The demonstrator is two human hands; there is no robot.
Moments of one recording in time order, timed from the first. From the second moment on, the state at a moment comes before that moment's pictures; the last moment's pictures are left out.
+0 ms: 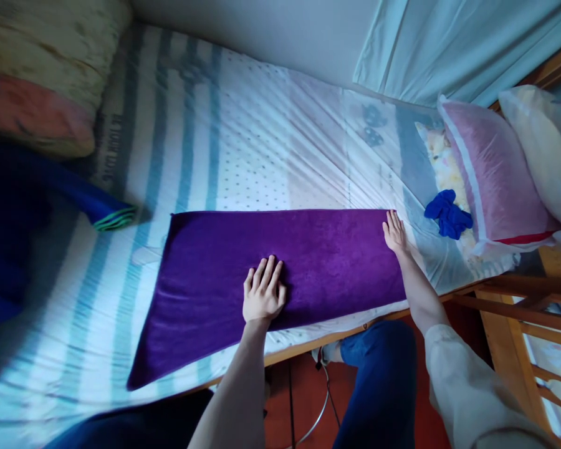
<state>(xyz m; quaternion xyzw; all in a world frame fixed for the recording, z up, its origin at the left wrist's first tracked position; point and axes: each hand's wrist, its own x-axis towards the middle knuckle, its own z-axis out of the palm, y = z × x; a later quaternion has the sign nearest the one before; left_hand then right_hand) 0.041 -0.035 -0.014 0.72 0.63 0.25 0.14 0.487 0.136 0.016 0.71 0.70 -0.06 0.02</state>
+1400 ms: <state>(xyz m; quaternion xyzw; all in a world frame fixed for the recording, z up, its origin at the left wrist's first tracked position) 0.041 -0.034 -0.005 0.70 0.65 0.20 0.21 0.448 0.074 0.009 0.73 0.68 -0.07 0.00</state>
